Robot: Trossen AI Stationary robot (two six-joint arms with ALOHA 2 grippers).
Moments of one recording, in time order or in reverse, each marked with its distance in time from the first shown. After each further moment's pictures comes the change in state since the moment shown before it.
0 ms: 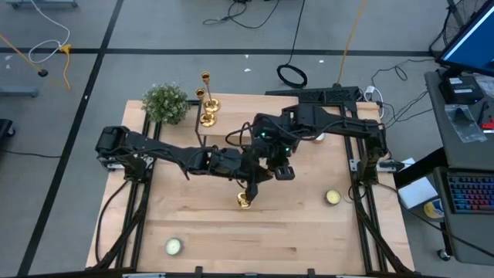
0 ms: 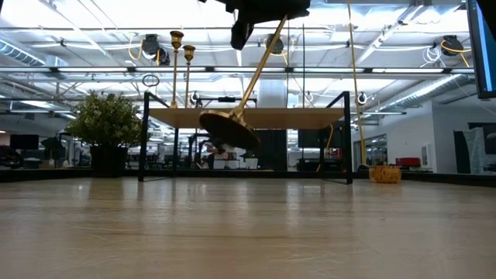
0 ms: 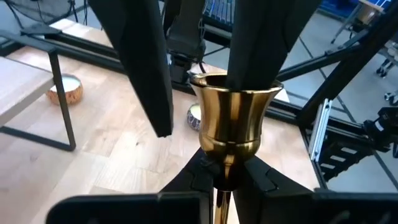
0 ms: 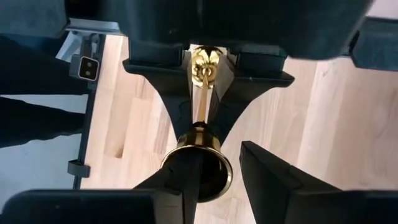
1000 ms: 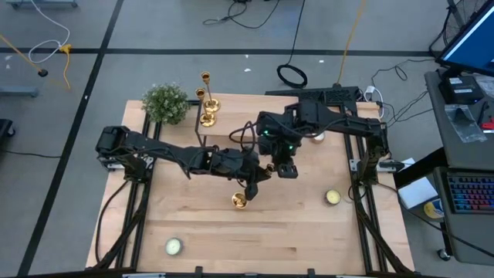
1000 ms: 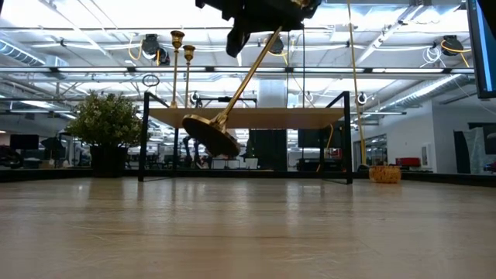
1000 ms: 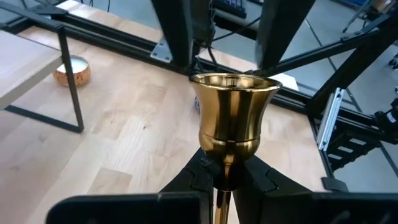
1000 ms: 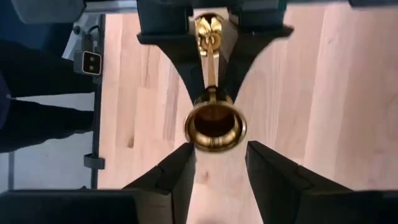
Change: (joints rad) left arm 0.000 0.000 0.000 -0.065 0.000 -0.025; right arm -0.028 -0.016 0.000 -0.085 -0.007 0.069
